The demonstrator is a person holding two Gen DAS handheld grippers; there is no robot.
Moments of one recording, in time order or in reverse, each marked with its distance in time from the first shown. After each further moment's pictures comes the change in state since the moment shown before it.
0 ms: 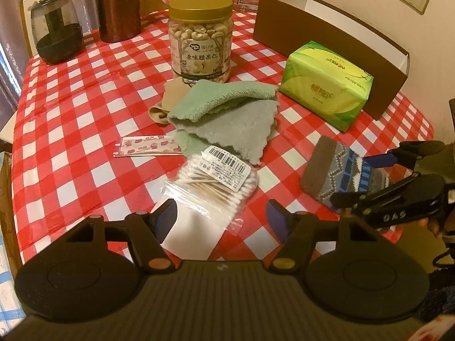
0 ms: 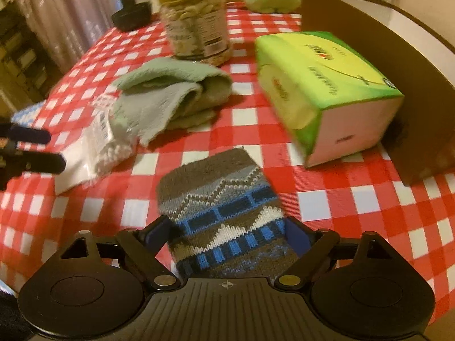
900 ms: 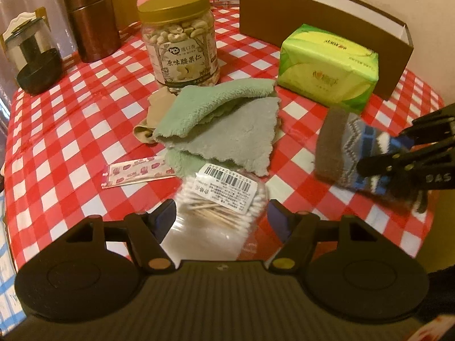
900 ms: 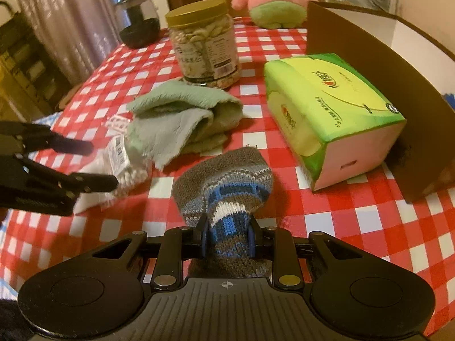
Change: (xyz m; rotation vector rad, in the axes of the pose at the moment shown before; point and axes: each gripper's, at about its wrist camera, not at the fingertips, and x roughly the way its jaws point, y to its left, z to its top) left arm 0.040 -0.008 0.012 0.156 -0.011 0.038; right arm -0.013 -0.002 0.017 0.042 -0.046 0.063
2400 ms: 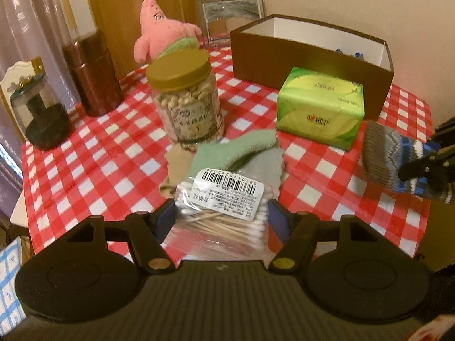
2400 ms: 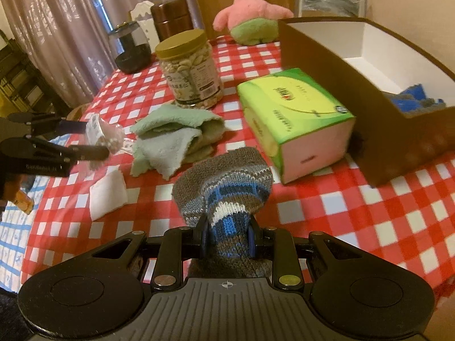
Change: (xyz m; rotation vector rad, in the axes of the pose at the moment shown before) left arm -0.044 0.014 0.031 0.121 -0.138 -0.001; right arm -0.064 -0.016 -0.013 0.078 -0.055 0.002
